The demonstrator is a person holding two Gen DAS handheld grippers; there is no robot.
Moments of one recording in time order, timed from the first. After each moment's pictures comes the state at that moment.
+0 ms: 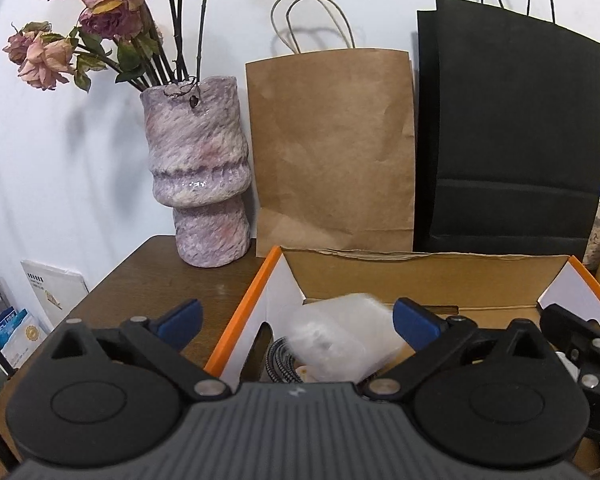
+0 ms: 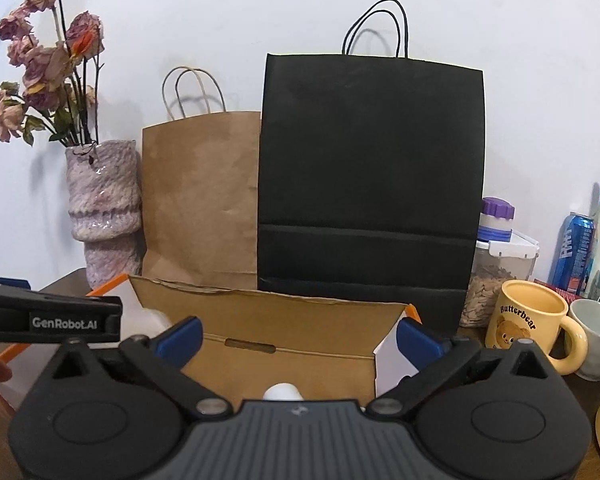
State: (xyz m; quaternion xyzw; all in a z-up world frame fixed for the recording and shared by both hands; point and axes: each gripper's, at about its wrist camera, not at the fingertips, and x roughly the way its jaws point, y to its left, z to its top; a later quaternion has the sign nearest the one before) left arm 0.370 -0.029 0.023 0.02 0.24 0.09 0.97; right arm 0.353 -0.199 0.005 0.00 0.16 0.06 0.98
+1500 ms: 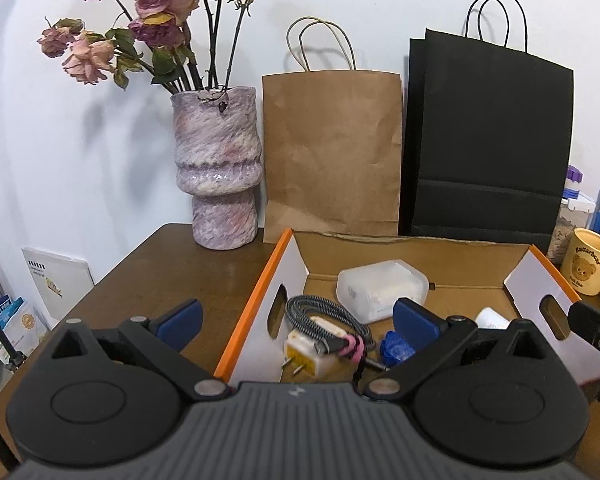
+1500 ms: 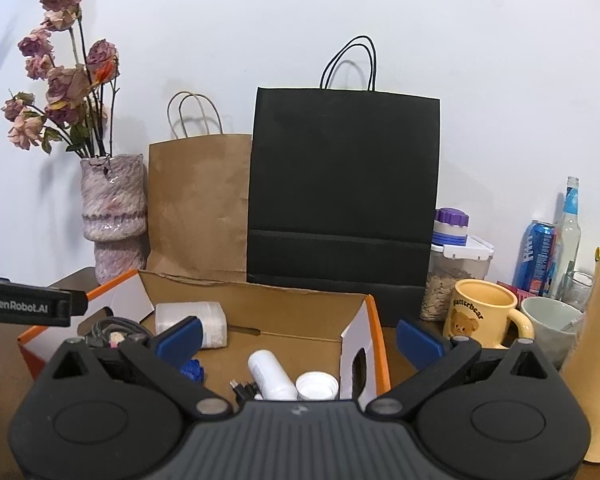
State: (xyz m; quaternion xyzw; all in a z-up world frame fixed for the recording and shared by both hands) left arm 0.293 -0.021 0.035 0.00 0.23 0.07 0.97; right arm 0.276 -0.226 0.016 -0.01 0.15 0.05 0.99
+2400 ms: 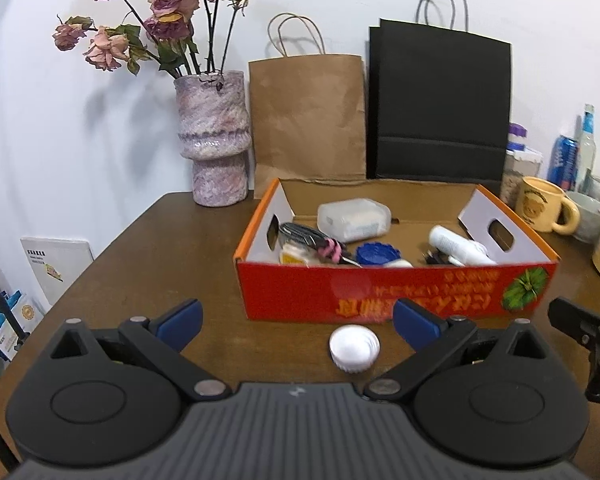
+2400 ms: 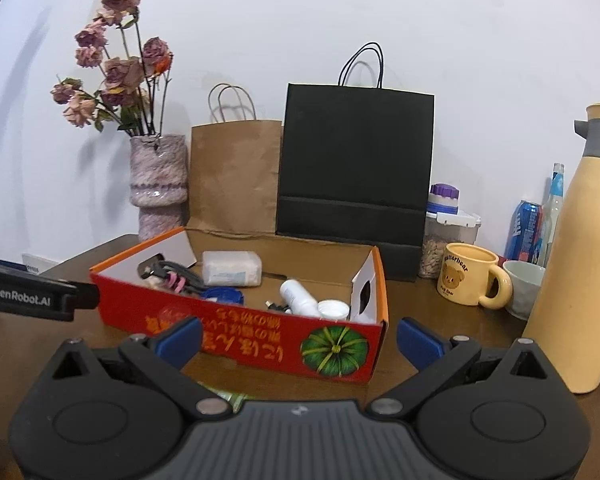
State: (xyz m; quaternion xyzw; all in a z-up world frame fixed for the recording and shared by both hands) left arm 0.185 -0.024 0.021 0.02 0.25 0.03 0.97; right arm 0.164 -0.231 0.000 -0.02 0.17 0.08 0.98
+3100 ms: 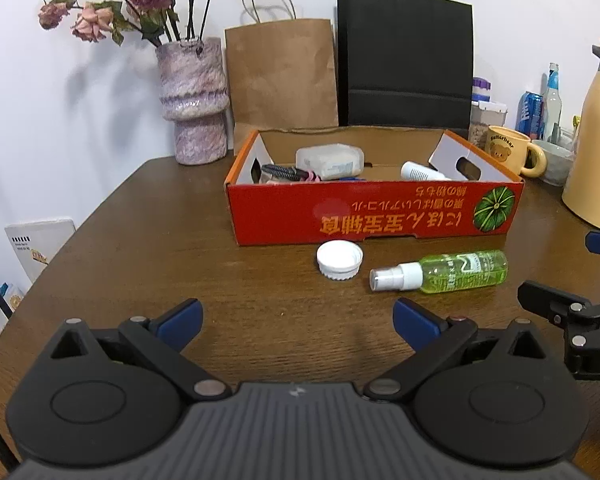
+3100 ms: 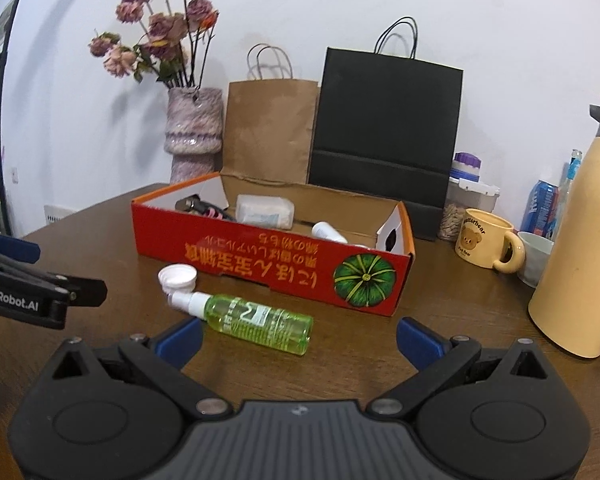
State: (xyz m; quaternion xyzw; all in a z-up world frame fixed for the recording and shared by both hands) left arm 0.141 -0.013 -0.009 0.04 0.29 -0.01 0.96; right arm 0.128 -0.215 -0.024 -0.06 0.22 0.11 0.97
